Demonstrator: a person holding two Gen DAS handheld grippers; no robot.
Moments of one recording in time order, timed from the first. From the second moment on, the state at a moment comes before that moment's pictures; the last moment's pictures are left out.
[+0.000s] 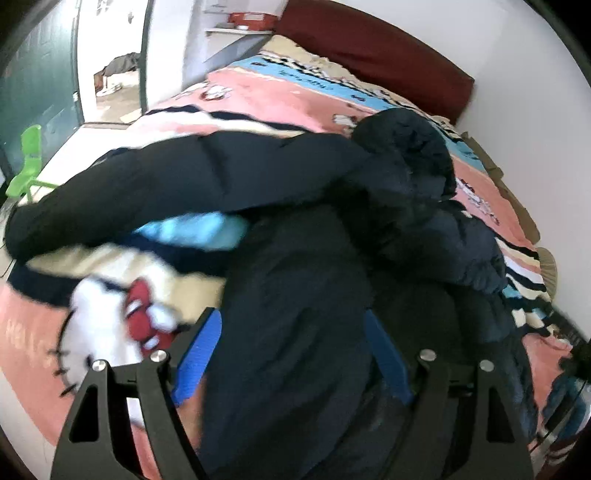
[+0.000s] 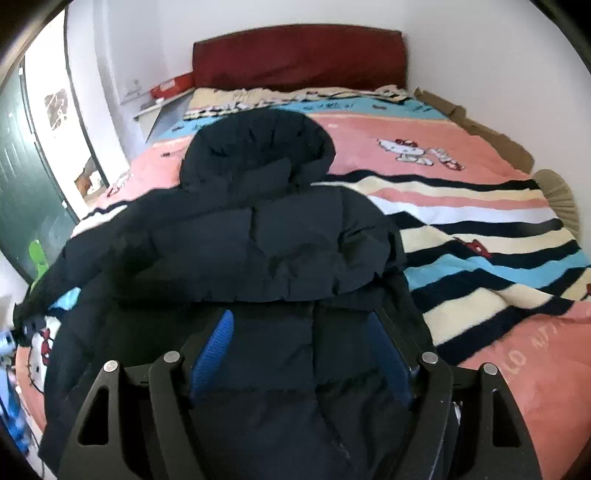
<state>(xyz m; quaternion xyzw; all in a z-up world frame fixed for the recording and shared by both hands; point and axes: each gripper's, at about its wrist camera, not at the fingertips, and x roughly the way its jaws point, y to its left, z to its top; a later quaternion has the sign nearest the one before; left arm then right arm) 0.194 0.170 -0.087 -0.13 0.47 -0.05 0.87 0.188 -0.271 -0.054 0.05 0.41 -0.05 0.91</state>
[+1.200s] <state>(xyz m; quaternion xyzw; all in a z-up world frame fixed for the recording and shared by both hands) 0.233 0.418 -0.172 -0.38 0.41 0.18 0.81 0.165 -0.296 -0.060 0.07 0.42 -0.11 0.90</state>
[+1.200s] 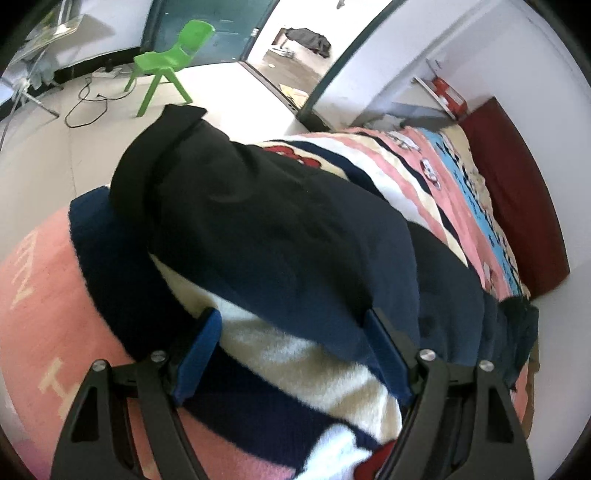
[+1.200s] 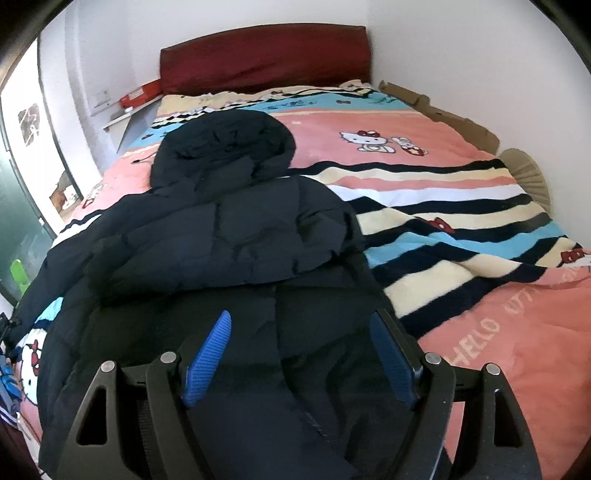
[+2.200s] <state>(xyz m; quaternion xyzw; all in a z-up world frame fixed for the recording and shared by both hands) 0.256 0.467 -0.153 -0.42 0.36 0.23 0.80 0.126 -0.348 -0.063 0.08 0.42 -0.16 0.89</state>
